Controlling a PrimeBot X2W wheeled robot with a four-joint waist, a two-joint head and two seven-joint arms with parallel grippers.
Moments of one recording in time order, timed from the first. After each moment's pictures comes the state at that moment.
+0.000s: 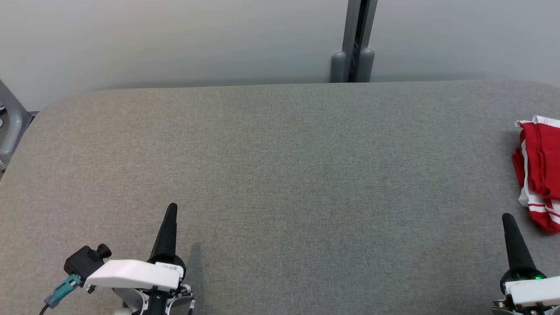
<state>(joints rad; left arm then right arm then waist) -0.09 0.05 -0.14 0.25 -1.18 -0.07 -0.08 0.03 -0.12 -0.07 0.11 1.09 0.13 -0.06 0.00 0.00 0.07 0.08</state>
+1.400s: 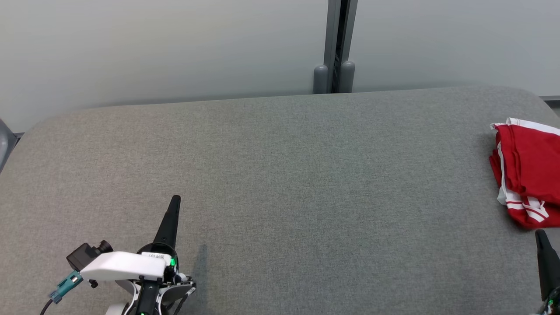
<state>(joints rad) -0.13 0.05 -0.15 0.27 -1.50 -0.11 0.00 0.14 -0.12 -0.18 0.01 1.53 0.13 0.02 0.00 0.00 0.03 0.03</state>
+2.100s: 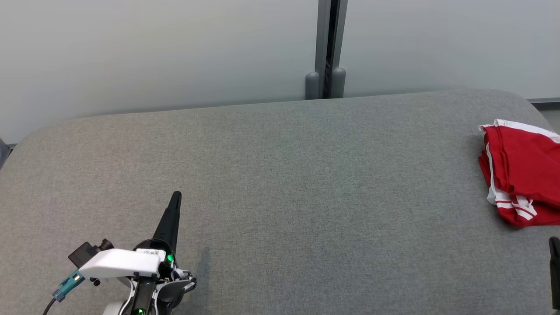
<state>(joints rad) -0.14 0.05 -0.15 0.27 -1.62 -0.12 0.04 0.18 -0.12 -0.21 -0.02 1.69 0.13 0.05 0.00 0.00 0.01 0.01</state>
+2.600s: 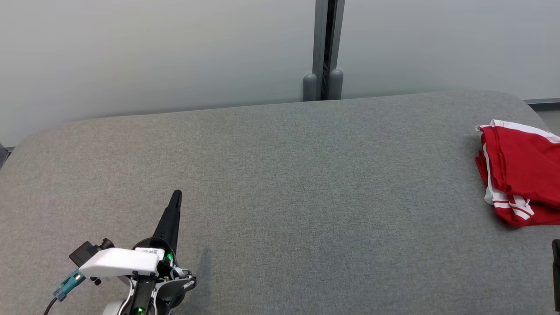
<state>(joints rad) -0.15 0.05 -0.15 0.27 -1.65 -0.13 0.04 0.19 -0.13 -0.22 -0.03 1.74 0.13 0.05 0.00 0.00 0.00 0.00</state>
